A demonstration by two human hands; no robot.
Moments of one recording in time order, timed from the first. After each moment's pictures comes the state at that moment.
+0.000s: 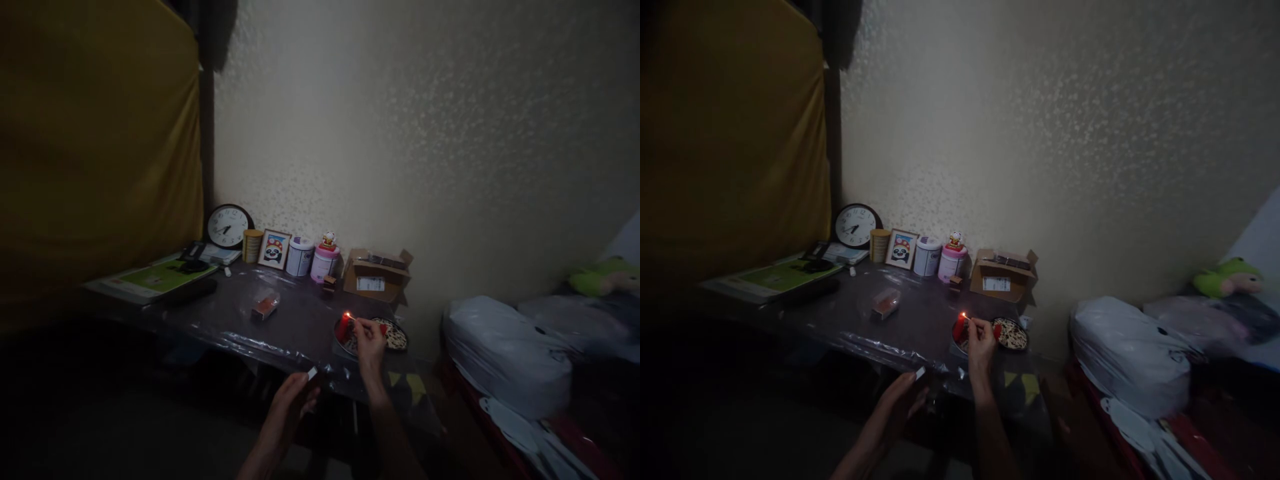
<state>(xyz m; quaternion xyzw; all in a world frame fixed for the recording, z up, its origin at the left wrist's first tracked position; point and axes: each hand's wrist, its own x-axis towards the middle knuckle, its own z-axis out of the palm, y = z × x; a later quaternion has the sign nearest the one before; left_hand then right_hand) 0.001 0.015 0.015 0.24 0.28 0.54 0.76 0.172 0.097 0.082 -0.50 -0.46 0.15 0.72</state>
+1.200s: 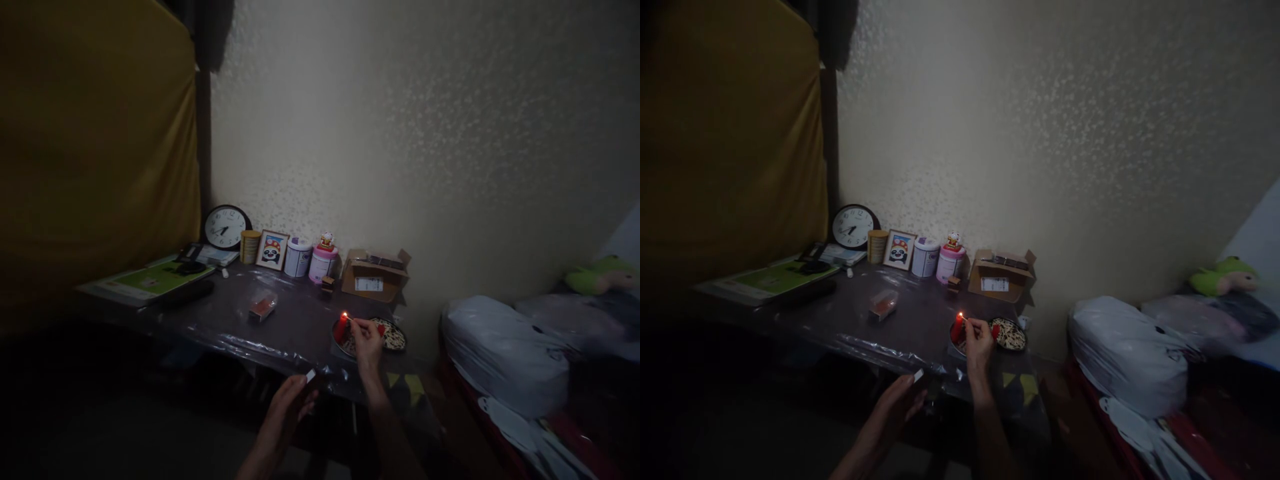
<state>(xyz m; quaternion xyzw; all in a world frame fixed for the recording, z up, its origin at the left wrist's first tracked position) 0.002 0.016 0.014 0.25 0.28 0.54 0.75 0.175 0.100 0.083 -0.51 -0.46 0.16 0.71</state>
